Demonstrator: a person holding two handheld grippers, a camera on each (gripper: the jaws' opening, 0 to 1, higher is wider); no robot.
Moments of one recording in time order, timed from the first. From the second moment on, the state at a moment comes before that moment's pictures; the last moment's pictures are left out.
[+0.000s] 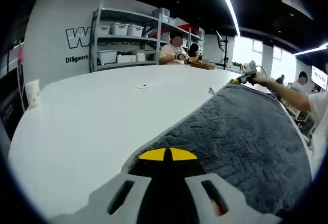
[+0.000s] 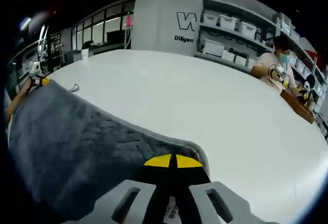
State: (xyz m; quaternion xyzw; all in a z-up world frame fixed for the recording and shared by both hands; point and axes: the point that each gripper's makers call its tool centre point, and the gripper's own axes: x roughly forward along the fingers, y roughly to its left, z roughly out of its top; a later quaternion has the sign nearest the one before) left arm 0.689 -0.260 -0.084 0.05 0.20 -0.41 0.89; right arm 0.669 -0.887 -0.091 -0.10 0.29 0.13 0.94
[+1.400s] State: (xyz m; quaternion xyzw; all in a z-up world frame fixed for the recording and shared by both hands) left arm 0.689 -0.260 -0.084 0.05 0.20 -0.41 0.89; right arm 0.683 -0.670 -0.040 -0.17 0.17 0.26 0.94
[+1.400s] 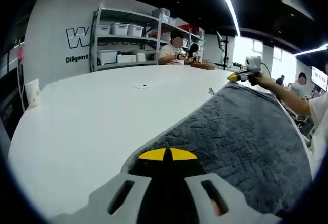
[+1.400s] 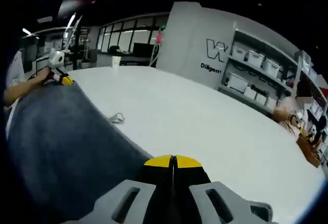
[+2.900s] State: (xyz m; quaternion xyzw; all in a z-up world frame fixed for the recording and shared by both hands) left arm 0.701 -0.234 -0.082 0.11 0.21 -0.37 0.90; right arm 0.669 -0.275 -0.086 -0.15 0.21 0.49 0.83
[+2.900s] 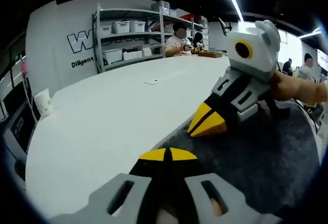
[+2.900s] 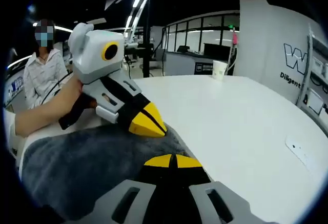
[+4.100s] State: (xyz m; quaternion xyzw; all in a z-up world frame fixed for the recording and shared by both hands) left arm 0.689 -0.264 -0.084 0.11 0.20 -0.43 0.88; right arm 0.671 -0.274 -0.088 -0.19 0.21 0.48 0.83
